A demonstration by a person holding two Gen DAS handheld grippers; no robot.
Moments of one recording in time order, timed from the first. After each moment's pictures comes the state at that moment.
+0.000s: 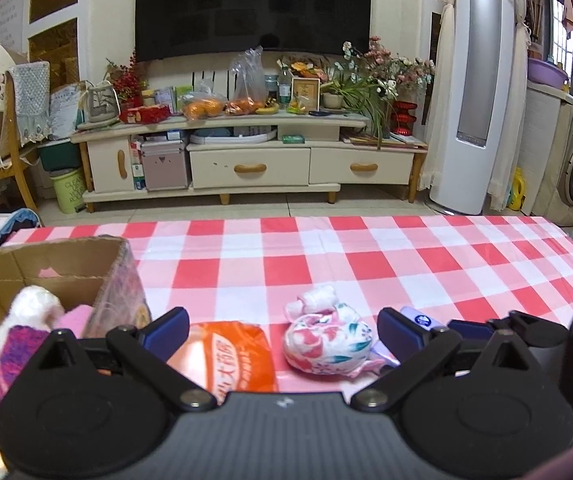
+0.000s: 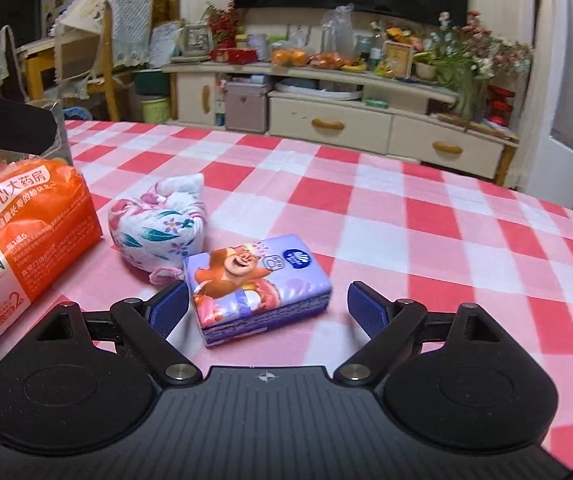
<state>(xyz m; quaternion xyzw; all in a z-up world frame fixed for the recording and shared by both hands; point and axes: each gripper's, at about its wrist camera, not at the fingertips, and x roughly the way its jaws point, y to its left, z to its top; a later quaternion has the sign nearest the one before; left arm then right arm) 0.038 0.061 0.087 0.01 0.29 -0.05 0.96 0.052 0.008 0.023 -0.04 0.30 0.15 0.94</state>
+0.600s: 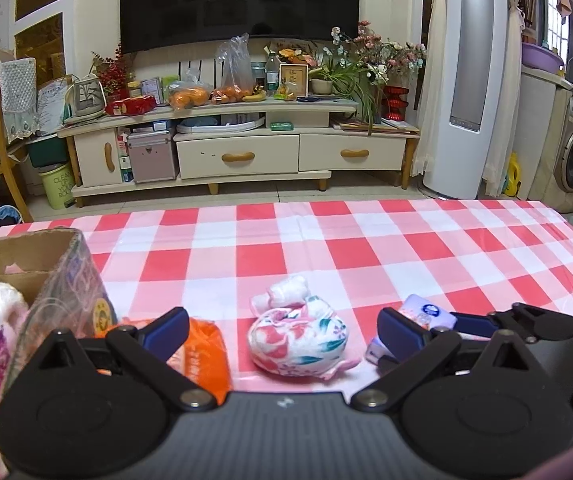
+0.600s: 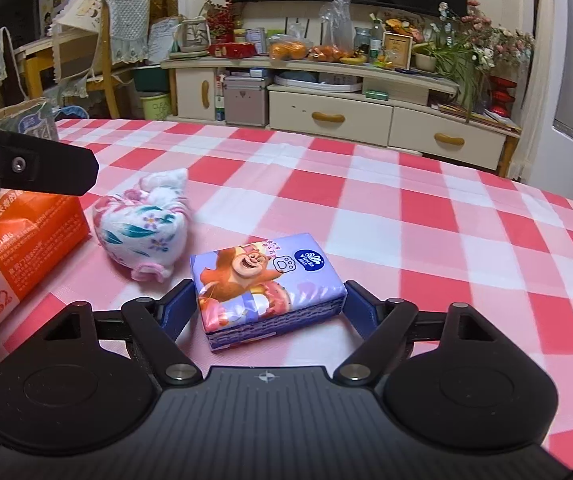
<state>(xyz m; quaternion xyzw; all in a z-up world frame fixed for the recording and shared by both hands) 0.054 0.034 0.072 0.02 0.30 -0.06 0.95 0.058 -0.008 0.018 -0.03 0.31 0.14 0.94</state>
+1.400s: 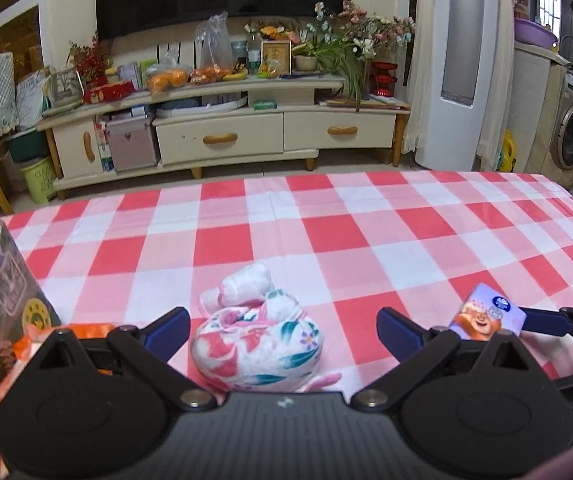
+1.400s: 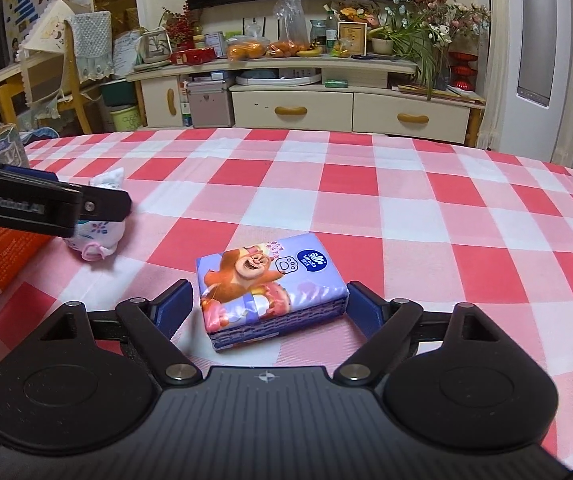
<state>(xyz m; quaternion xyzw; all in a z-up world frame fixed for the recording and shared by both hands) 0.091 0.009 0.038 0.03 0.33 -0.07 0.94 0.036 -0.064 0.019 0.02 0.32 0.11 0.94</state>
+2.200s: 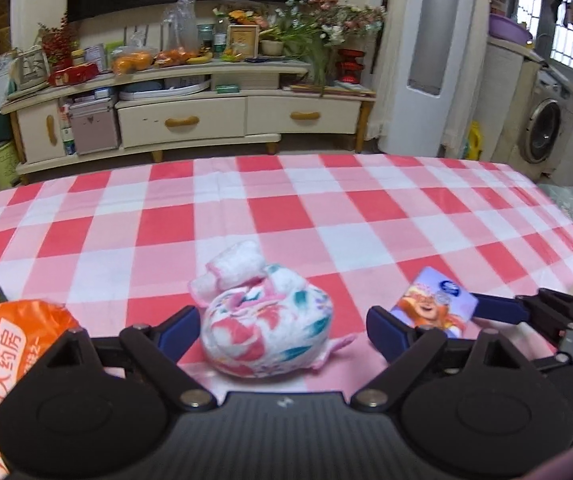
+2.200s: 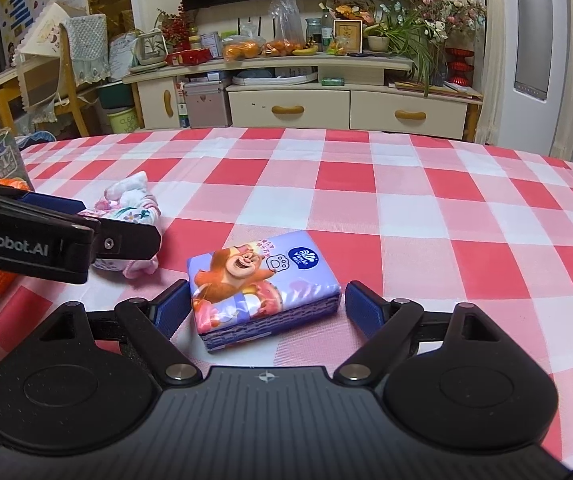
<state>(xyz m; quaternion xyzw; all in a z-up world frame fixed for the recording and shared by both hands) 0.086 -0.009 0.032 0.01 0.36 -0.12 0.93 0.040 -0.070 0.017 0.02 0.32 0.10 0.94</state>
